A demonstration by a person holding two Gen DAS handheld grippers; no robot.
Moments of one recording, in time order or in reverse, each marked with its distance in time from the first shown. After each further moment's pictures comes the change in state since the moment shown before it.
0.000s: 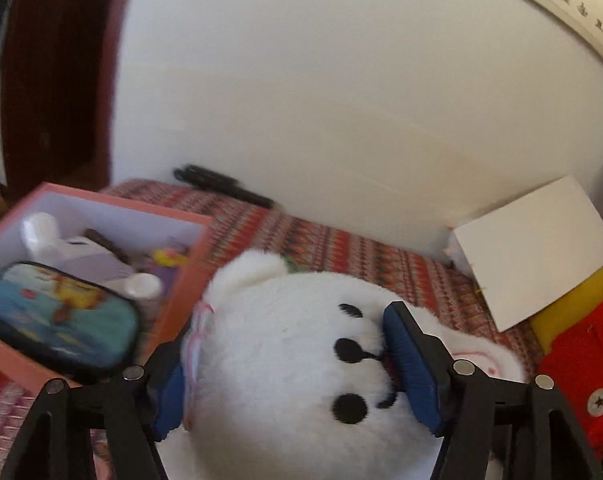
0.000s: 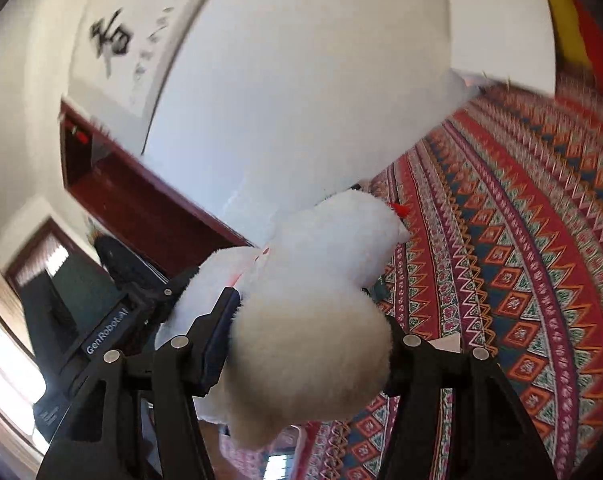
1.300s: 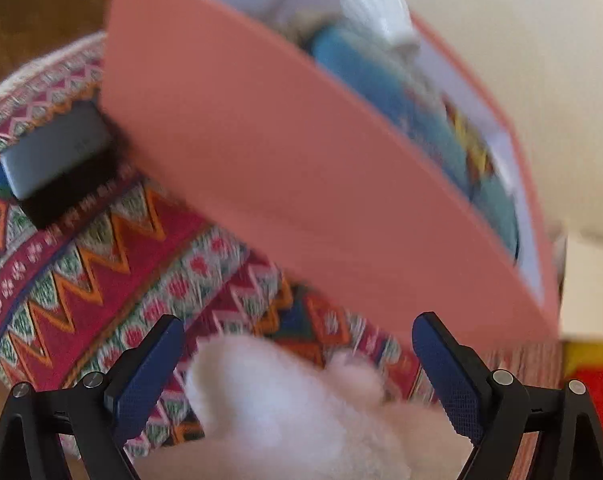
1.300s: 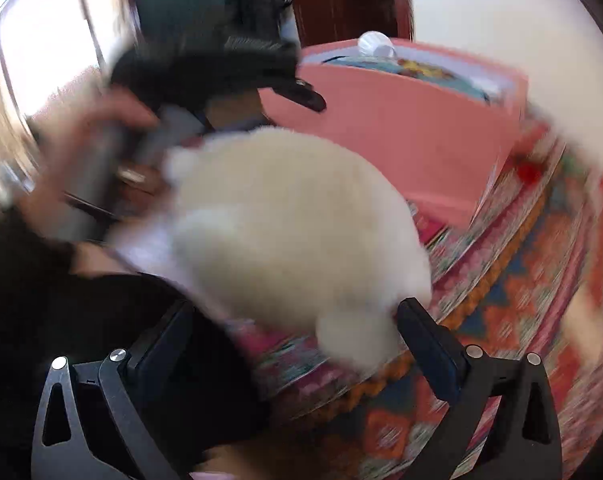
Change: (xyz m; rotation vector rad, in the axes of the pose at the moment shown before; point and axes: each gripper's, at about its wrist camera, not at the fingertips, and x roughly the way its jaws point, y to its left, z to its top) left arm 0.085 0.315 -0.103 -0.451 0.481 0.022; right arm 0.122 0.111 -0.294 -1.013 0.679 0.040
